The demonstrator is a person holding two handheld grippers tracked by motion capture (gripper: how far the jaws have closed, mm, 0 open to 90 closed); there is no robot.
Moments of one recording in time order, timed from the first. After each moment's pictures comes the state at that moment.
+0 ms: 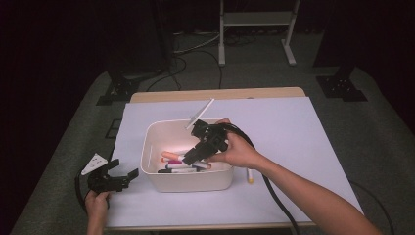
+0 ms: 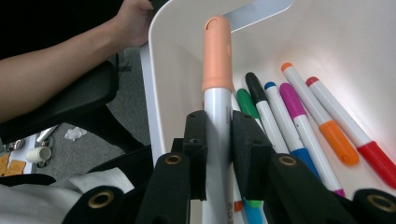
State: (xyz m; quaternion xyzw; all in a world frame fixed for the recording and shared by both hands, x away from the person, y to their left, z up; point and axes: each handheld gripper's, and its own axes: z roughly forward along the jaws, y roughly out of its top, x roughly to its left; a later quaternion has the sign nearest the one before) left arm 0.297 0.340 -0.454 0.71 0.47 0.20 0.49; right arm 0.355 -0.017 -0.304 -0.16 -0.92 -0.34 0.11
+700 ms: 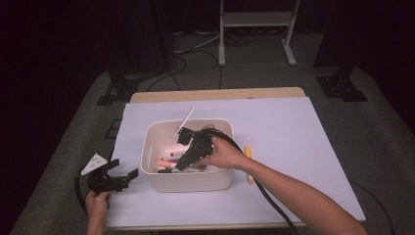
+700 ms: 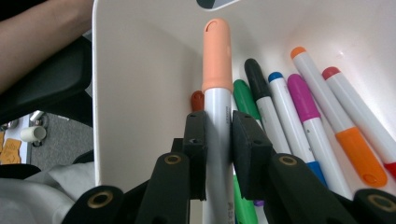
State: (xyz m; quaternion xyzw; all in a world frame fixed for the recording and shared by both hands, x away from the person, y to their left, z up) left arm 0.297 0.340 -0.454 0.71 0.47 0.20 0.49; right arm 0.367 0.021 -0.339 -0.15 -0.94 -0.29 0.11
